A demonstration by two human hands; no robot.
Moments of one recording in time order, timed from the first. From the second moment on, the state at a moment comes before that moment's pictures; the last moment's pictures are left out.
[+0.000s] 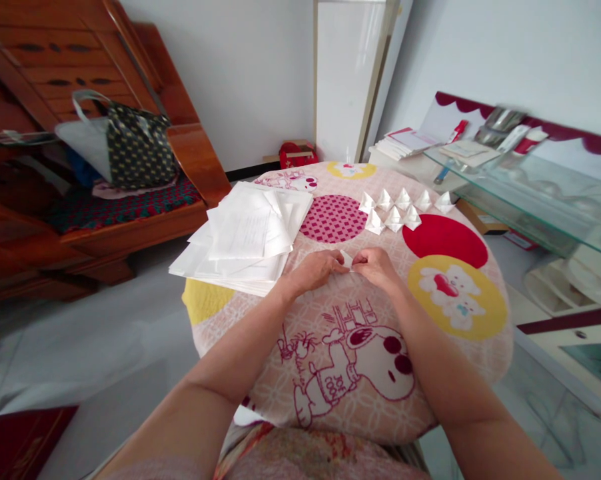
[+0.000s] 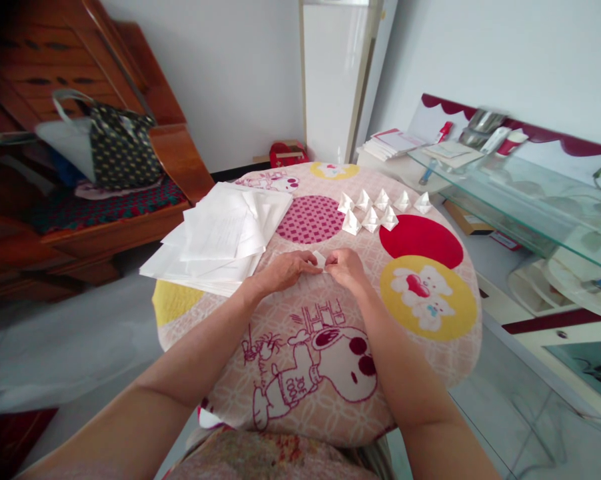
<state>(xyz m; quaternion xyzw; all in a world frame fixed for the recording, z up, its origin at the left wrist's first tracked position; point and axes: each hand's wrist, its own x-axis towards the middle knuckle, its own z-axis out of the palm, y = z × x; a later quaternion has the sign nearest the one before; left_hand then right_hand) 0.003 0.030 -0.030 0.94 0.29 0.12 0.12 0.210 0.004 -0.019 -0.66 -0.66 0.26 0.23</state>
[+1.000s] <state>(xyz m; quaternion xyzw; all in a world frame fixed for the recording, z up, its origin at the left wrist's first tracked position) -0.010 0.045 -0.031 0.91 0.30 0.19 0.22 0.188 0.003 -0.027 -0.59 -0.73 0.21 0.27</state>
